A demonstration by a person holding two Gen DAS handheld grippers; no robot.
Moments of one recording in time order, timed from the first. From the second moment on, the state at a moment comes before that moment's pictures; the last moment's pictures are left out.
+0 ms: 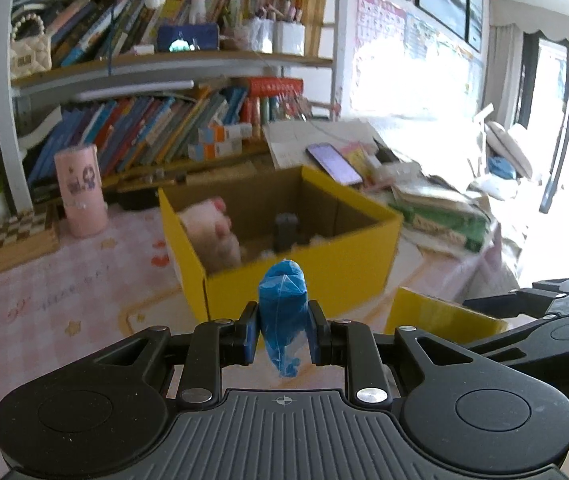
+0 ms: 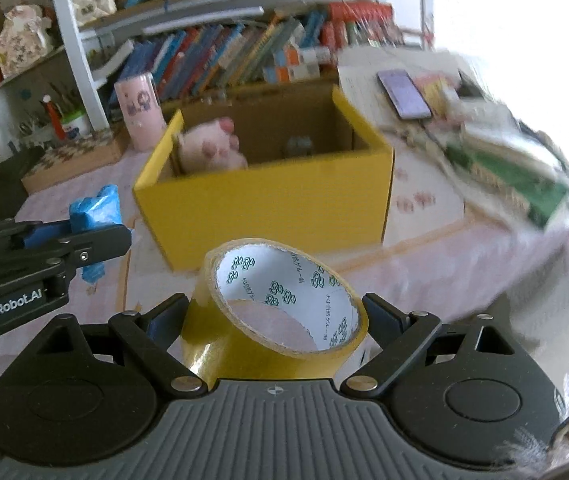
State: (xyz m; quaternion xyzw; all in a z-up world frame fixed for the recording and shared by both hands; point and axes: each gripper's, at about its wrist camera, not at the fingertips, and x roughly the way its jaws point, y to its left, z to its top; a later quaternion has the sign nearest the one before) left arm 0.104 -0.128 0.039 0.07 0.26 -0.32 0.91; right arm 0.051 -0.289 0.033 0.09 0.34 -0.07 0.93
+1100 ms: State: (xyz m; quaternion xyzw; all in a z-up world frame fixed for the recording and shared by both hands) left arm 0.231 -0.220 0.008 0.13 0.29 -0.20 0.93; right arm 0.230 -0.360 0.047 -0.13 0.29 0.07 0.94
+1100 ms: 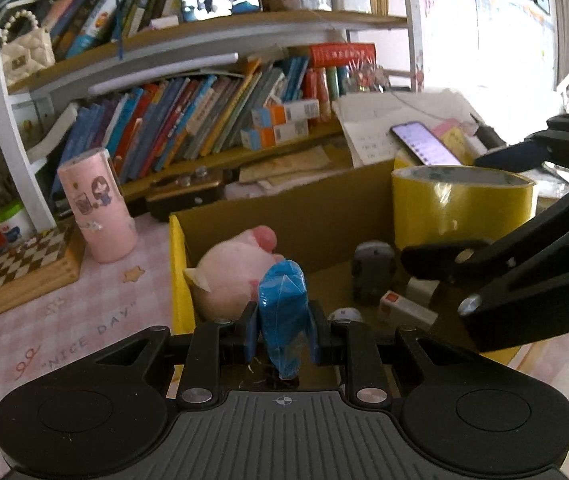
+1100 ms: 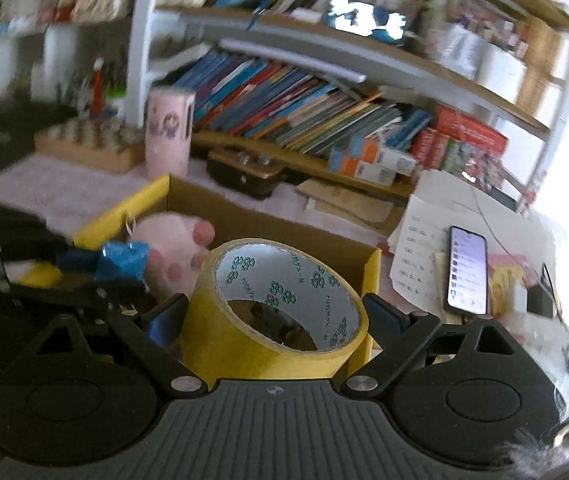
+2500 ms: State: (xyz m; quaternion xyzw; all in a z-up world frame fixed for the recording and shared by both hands) left arm 0.151 -0.177 0.045 0.09 0.21 -0.15 0.96; right arm 0.246 -0.359 0.032 -0.17 0.34 0.09 0.92
